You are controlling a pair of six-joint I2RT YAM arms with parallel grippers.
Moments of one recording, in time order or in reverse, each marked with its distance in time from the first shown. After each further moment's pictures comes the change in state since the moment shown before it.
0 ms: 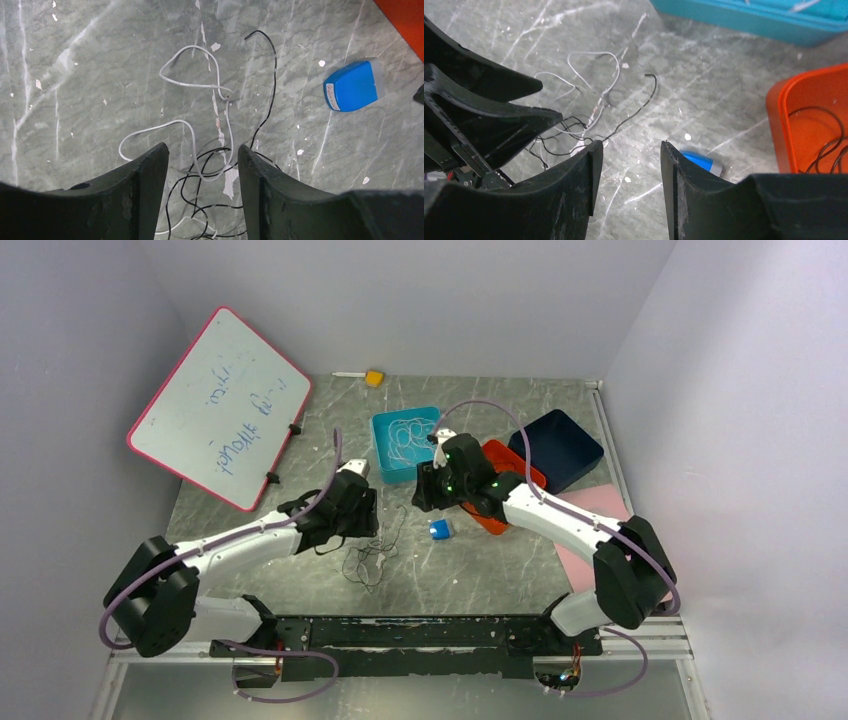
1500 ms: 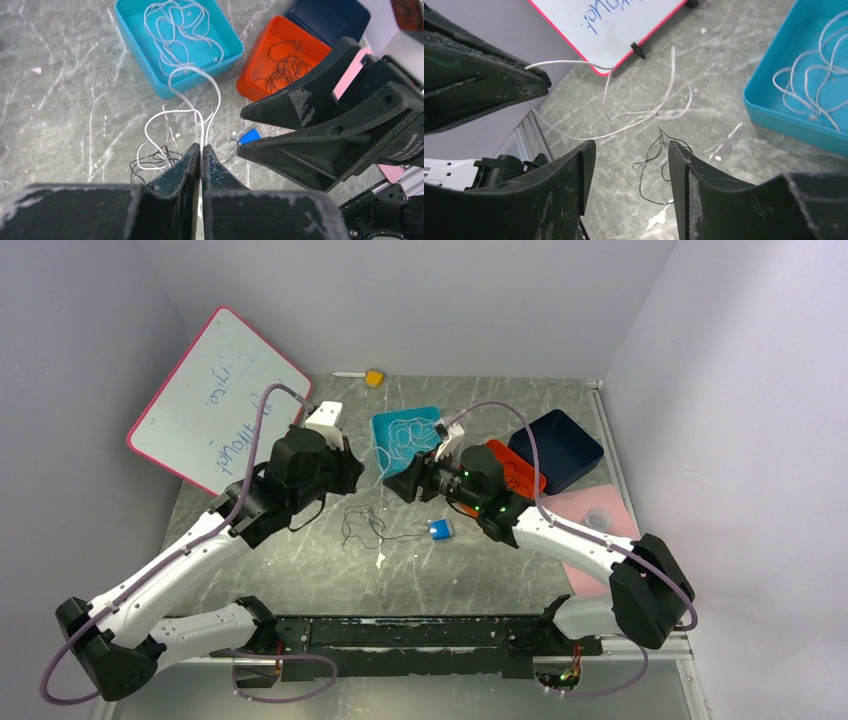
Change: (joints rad) left arm 0.006 -0.240 0.360 -0.192 -0.029 0.167; right arm 0.060 -0.128 -0.204 0.579 -0.085 0.196
